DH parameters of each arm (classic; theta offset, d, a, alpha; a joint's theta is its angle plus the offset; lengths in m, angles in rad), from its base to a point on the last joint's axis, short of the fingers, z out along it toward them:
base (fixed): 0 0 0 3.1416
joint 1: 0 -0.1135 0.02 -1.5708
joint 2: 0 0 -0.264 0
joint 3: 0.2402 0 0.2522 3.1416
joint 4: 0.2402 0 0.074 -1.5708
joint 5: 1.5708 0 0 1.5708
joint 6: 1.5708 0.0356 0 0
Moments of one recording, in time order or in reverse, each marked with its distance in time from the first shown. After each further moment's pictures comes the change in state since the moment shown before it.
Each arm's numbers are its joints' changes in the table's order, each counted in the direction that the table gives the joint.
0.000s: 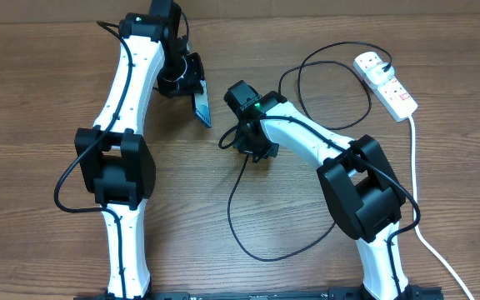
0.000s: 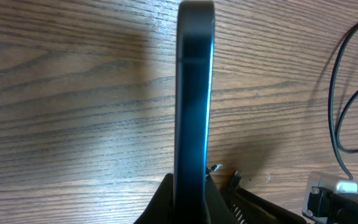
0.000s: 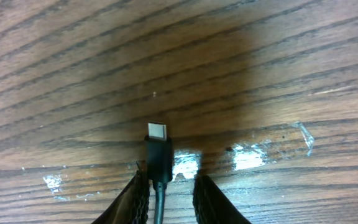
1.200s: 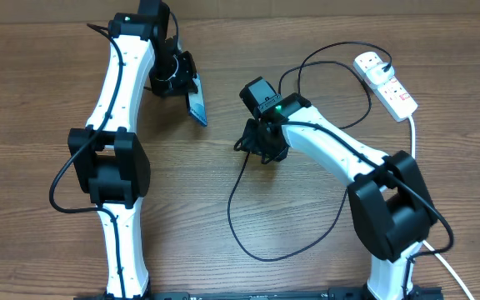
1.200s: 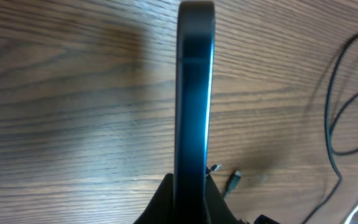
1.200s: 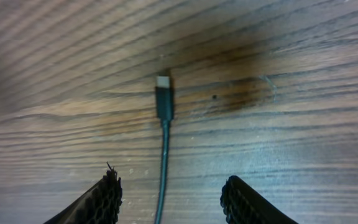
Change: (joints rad) left arm -0.041 -0.003 0.000 0.008 0.035 -0.008; right arm 0.035 0.176 -0.139 -0.049 -0.095 -0.002
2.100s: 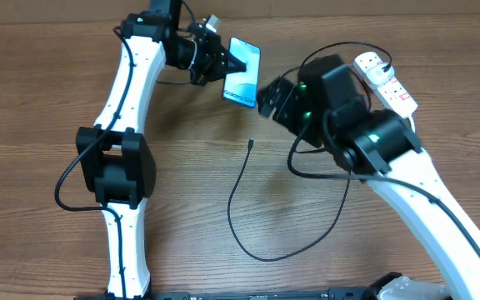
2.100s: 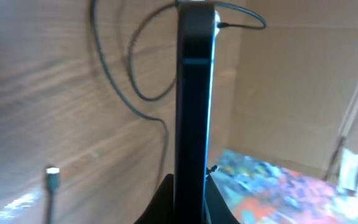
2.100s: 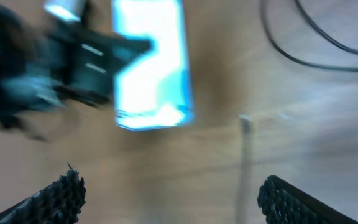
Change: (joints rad) left arm 0.036 -0.007 0.000 -0.189 0.694 0.021; right arm 0.035 0.549 -0.002 0.042 0.079 0.117
